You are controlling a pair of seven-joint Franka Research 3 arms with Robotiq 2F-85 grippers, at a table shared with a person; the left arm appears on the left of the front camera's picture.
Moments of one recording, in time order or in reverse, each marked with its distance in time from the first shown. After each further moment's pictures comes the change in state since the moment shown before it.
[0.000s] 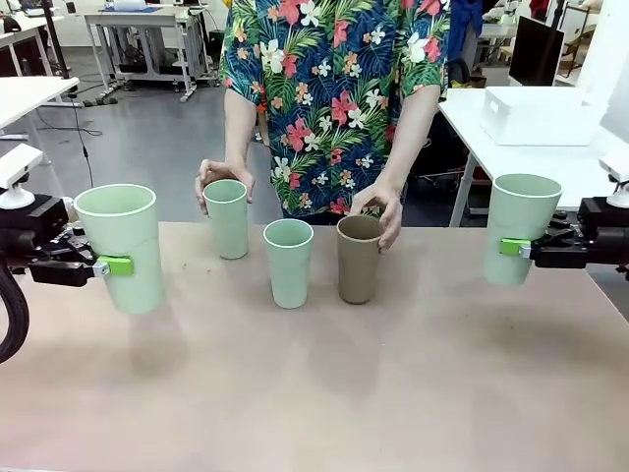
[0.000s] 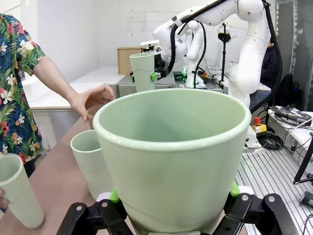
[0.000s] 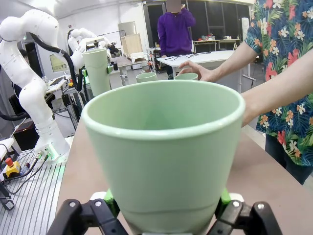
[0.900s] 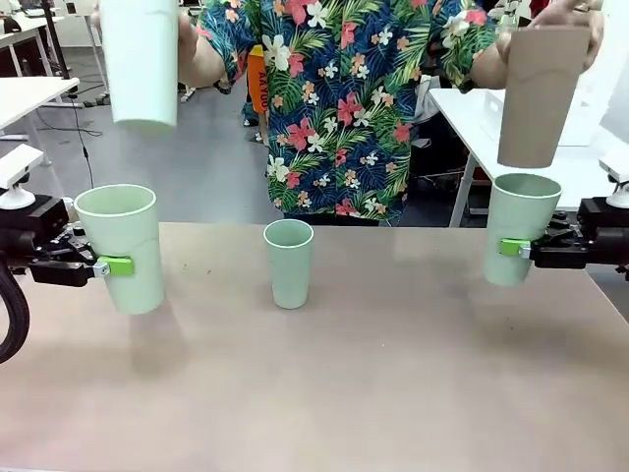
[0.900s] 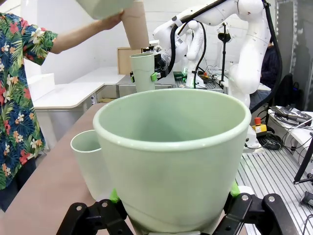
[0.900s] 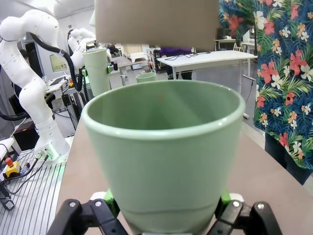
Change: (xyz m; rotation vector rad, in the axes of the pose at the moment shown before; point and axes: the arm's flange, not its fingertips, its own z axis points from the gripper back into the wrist) left arm 0.000 0.000 0.000 0.000 0.000 0.000; right arm 0.000 0.000 0.000 0.000 0.000 0.000
